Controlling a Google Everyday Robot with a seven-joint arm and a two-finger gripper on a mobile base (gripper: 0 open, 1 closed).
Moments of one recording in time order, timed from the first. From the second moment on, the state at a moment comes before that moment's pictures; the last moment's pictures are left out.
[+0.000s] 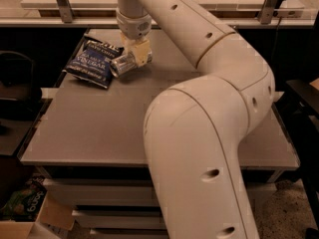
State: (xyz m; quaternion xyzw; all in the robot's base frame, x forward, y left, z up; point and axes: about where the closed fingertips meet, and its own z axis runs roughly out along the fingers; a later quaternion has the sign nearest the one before) arm 0.726 0.069 0.866 -0.90 0.43 -0.06 0.09
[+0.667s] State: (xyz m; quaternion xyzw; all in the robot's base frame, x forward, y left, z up) arm 0.733 0.074 0.861 -0.90 0.43 -0.05 0.09
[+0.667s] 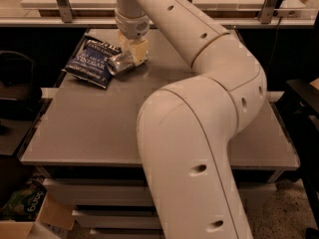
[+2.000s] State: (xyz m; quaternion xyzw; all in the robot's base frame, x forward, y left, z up) arm 0.736 0.071 0.860 -0.90 0.42 -0.05 0.08
